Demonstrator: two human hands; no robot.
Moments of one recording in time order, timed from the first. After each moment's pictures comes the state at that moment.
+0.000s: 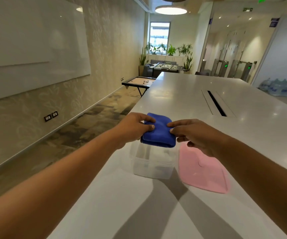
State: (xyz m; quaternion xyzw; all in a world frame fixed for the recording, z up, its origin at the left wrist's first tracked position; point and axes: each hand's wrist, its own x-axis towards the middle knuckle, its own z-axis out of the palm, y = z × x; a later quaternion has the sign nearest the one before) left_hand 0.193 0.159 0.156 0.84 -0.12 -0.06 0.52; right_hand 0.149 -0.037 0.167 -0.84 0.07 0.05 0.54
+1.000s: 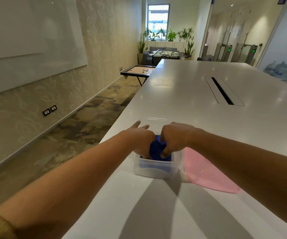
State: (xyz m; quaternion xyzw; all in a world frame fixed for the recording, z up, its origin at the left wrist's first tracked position) left_hand 0.254 0.133 0.090 0.93 -0.32 -0.10 -0.11; right_hand 0.229 -0.008 0.119 -0.98 -0.14 0.13 -0.05
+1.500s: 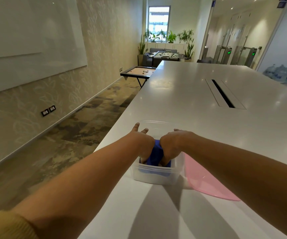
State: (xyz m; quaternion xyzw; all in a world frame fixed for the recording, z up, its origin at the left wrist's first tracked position) left_hand 0.283 0.125 0.066 0.92 -0.29 -0.15 -0.24; right_hand 0.248 0.005 0.103 -0.95 -0.14 0.25 -0.12
